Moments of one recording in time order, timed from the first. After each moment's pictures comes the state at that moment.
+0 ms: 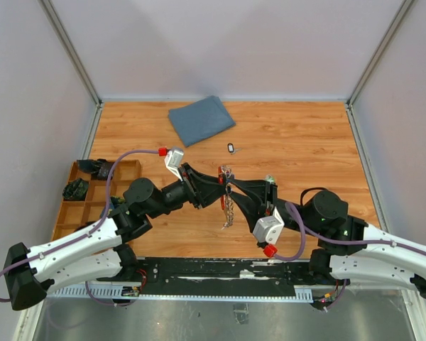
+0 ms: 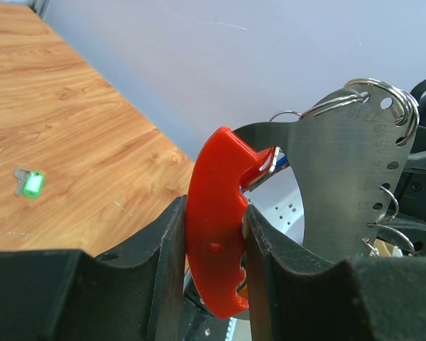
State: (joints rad) left arm -0.96 0.84 0.61 0.42 0.11 -0.71; right arm 1.26 0.69 0.79 0.05 -0.07 -1.02
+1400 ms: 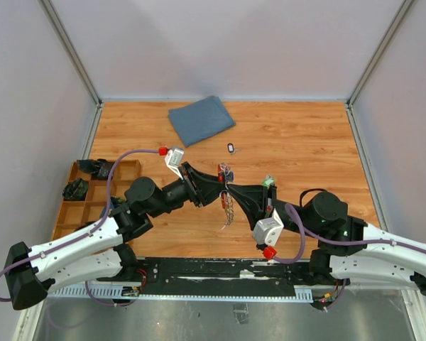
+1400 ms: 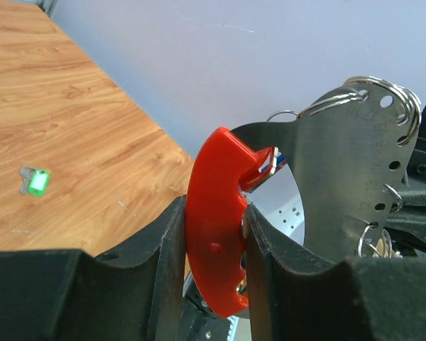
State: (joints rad) left arm -0.96 0.86 0.61 0.43 0.11 -0.72; right arm 1.29 0.70 0.79 0.06 -0.03 -1.03
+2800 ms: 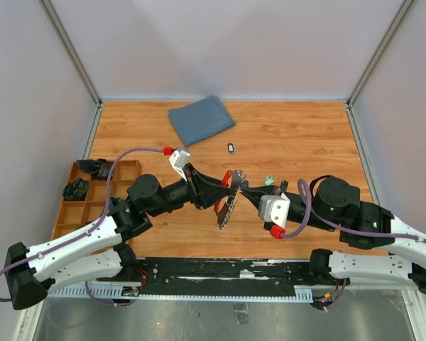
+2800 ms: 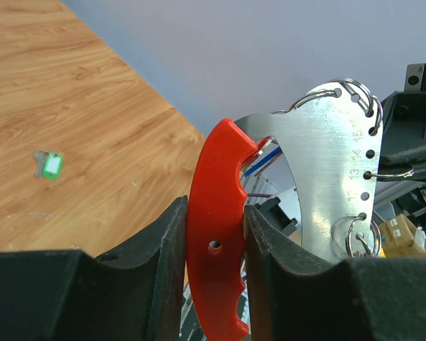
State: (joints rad) left arm -0.96 0.86 0.66 0.31 0.13 -0.65; right arm 1.29 0.76 1.12 -0.47 0.02 -0.76
